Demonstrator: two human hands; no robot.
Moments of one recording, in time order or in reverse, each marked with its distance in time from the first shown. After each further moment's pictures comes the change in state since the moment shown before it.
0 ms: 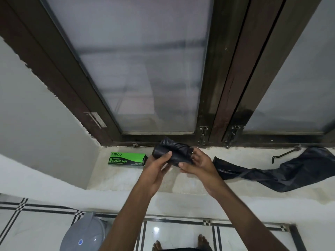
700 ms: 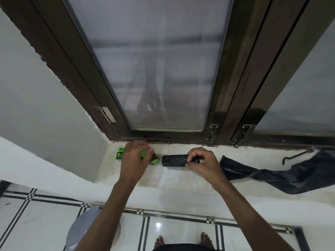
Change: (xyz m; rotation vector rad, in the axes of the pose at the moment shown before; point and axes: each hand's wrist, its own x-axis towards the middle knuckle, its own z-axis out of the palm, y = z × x) left_hand 0.015 0.035 -0.089 1.426 0.330 0.842; right_hand 0.016 0.002 0.010 -0.380 0.068 -0.160
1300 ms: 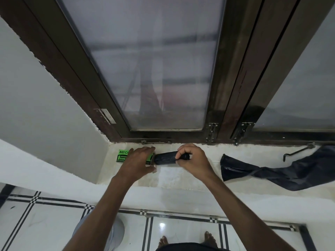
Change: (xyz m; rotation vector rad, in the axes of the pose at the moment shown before) left_hand 0.012 -0.001 -0.007 0.357 -0.595 0.050; right_hand 0.014 -0.003 0.028 -0.164 -0.004 -0.063
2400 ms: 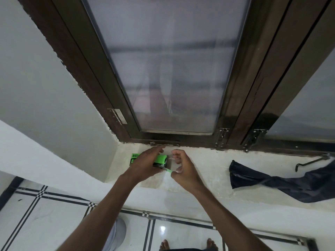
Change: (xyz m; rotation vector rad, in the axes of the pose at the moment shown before) left_hand -0.003 -0.008 0.002 -0.275 0.057 0.044; right_hand -0.003 0.013 0.065 0.068 -0.120 0.072
